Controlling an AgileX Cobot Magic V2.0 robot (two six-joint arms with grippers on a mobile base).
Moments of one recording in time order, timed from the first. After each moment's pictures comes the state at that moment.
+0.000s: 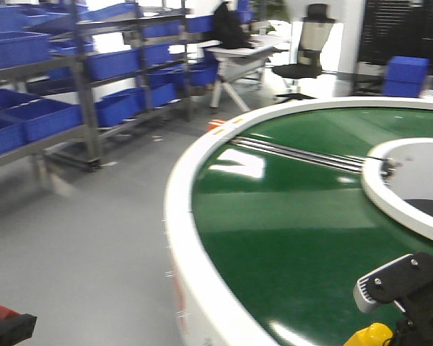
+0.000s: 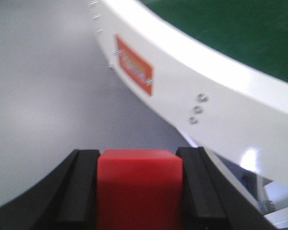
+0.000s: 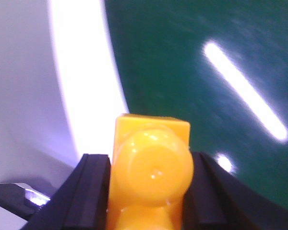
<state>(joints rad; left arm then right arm) -0.32 0.89 -0.78 -0.06 0.62 0.05 0.35 1.10 -0.79 -0.02 0.70 -0.11</state>
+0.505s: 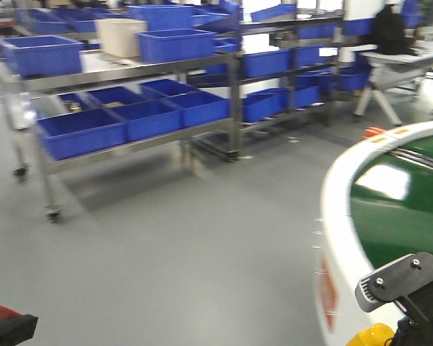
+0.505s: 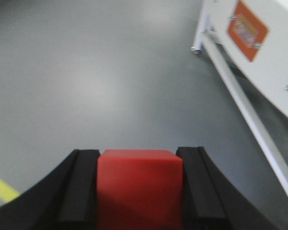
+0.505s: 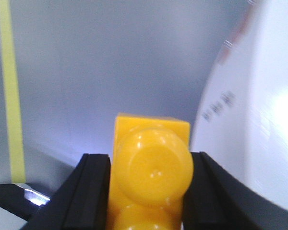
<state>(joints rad) -0.32 0.89 -0.78 -0.06 0.62 0.05 0.35 1.10 -0.79 -0.02 0.71 -0.11</state>
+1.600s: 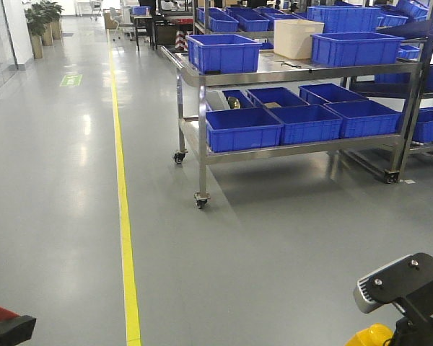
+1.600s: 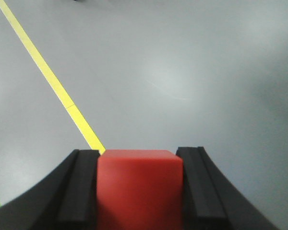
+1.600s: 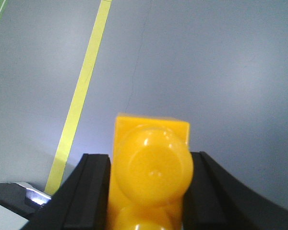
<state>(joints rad) -0.32 0.88 -0.78 -0.06 0.63 0.05 0.35 1.10 -0.79 -0.01 0.71 -0.11</state>
